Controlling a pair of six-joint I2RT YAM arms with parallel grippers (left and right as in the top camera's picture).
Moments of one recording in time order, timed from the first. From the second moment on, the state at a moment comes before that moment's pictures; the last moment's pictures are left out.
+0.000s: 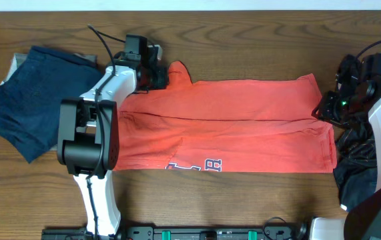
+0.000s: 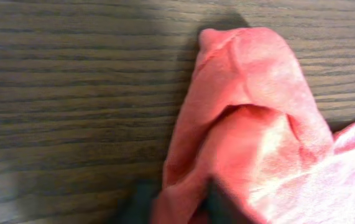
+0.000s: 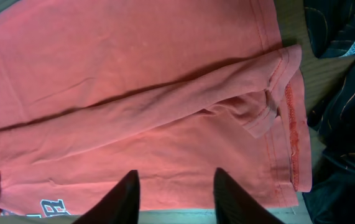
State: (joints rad) left arm -0.14 2.14 1.46 -0.44 0.32 -0.16; right arm -0.26 1.55 1.28 -1.11 -0.23 0.10
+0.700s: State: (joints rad) left arm -0.14 1.90 1.47 -0.62 0.30 -0.16; right arm -0.26 1.82 1.28 -0.65 -0.16 0.09
